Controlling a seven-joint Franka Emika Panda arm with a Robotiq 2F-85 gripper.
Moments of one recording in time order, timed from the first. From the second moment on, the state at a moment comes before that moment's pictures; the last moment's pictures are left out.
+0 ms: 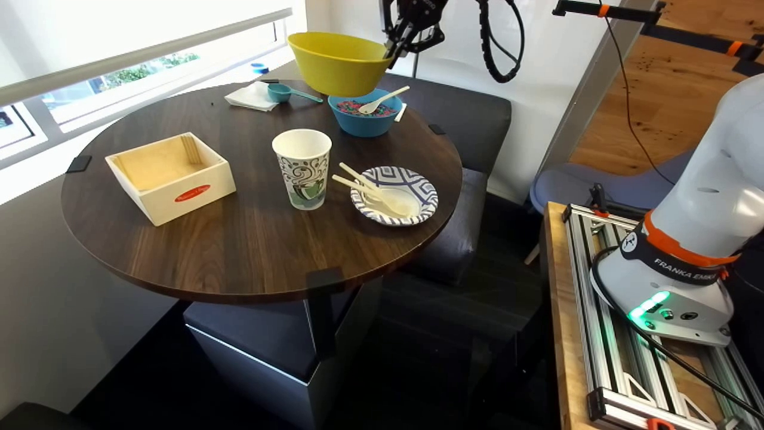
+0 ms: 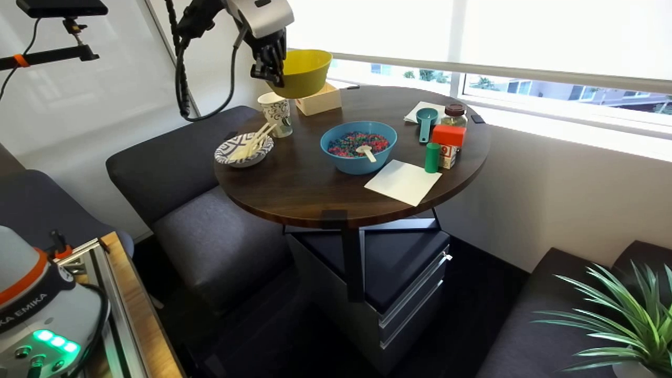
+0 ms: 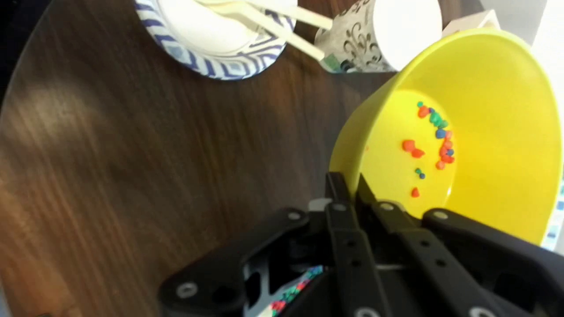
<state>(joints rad) -0.15 -0.21 -0.12 -2.29 0.60 2.23 0.43</state>
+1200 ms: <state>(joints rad) -0.32 -0.38 0.12 -2.28 -0.22 1.99 1.20</state>
